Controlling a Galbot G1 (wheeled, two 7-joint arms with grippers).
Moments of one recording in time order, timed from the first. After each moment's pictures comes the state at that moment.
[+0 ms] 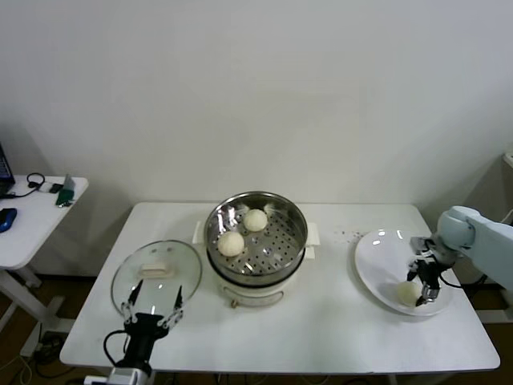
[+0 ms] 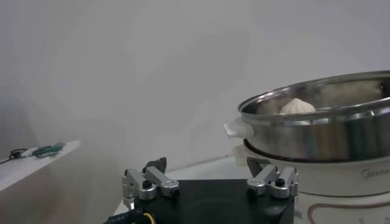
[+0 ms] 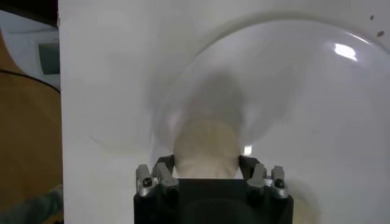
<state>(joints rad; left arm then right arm) 1.74 -1.48 -0.59 -2.10 0.13 -0.03 0.00 0.13 0.60 -1.09 1.06 0.08 -0.10 -1.19</state>
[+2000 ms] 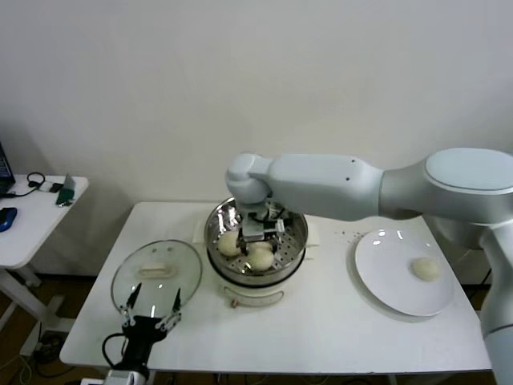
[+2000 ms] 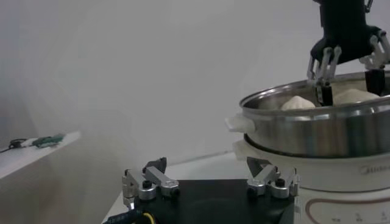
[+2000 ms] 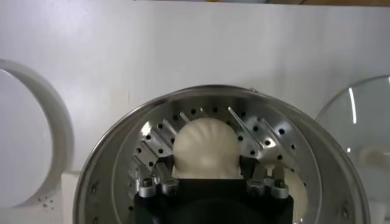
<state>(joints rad) 1.75 -1.46 -0.60 -2.09 0.09 -0.04 -0.01 0.56 1.38 -1.37 1.29 -0.10 0.47 -1.28</state>
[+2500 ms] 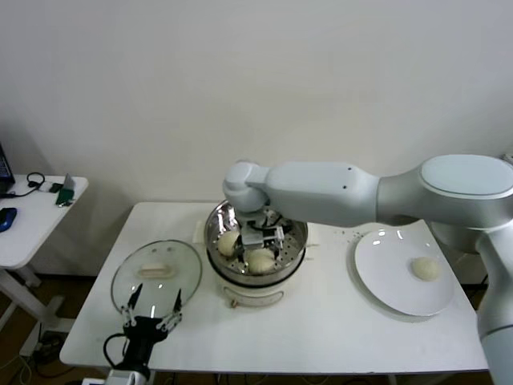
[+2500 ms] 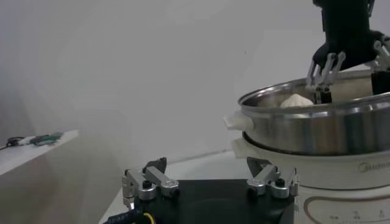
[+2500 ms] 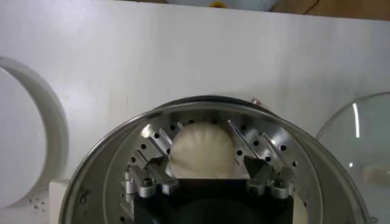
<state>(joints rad) 1.75 -1.46 -0.59 -2.09 0.09 -0.04 -0.01 0.56 1.37 -1.36 1.31 -0.14 0.49 -1.28</state>
